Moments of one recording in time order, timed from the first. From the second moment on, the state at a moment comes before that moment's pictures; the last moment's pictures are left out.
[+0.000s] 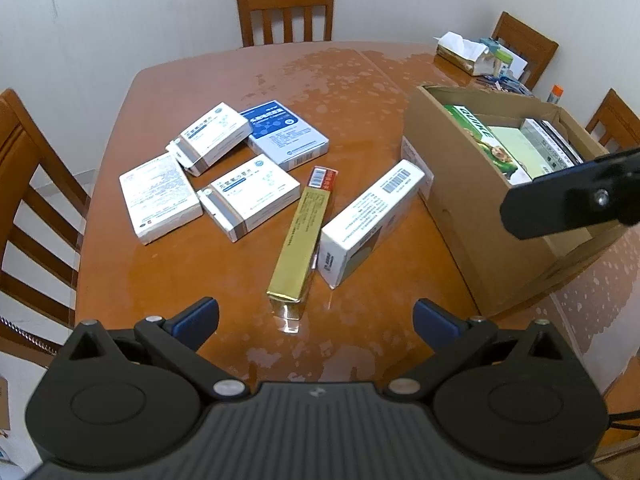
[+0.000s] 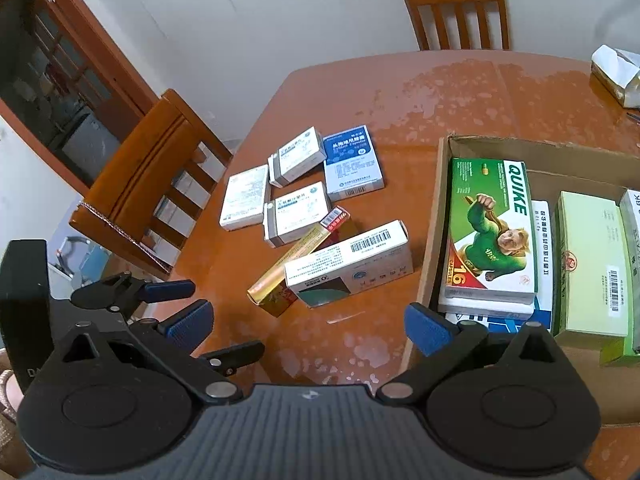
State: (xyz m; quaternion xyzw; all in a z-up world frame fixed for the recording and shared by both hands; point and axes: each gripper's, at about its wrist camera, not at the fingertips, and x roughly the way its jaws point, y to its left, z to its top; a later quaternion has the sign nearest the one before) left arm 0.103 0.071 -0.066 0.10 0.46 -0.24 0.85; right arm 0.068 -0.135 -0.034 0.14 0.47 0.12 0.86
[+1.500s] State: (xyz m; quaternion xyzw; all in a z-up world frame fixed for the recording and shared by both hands) left arm 0.179 0.110 -0.093 -0.05 0.42 -0.15 0.90; right arm 0.156 -0.081 -0.008 0.06 0.44 0.08 0.89
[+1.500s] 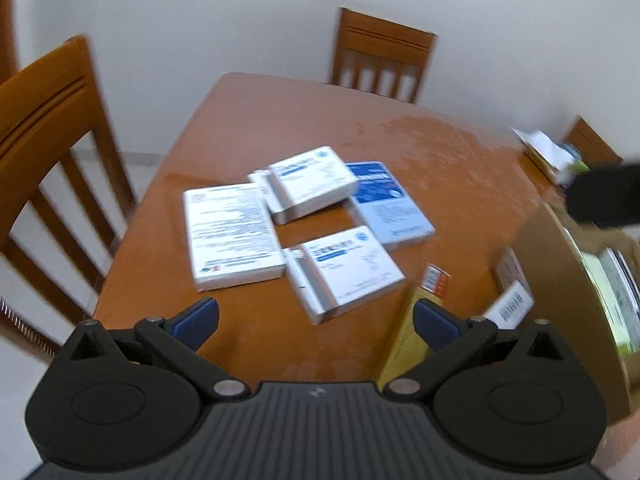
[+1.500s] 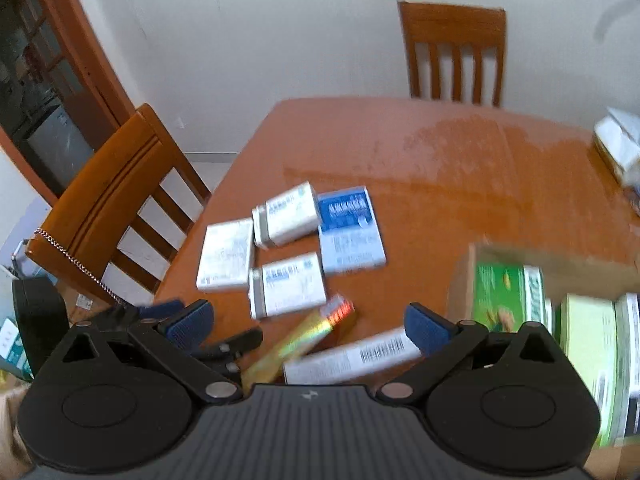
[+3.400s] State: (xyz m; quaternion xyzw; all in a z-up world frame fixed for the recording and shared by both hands) left arm 0.135 0.157 -0.077 -0.08 0.39 -0.14 0.90; right arm 0.255 -0.033 -0.047 0.06 0.50 0.14 0.85
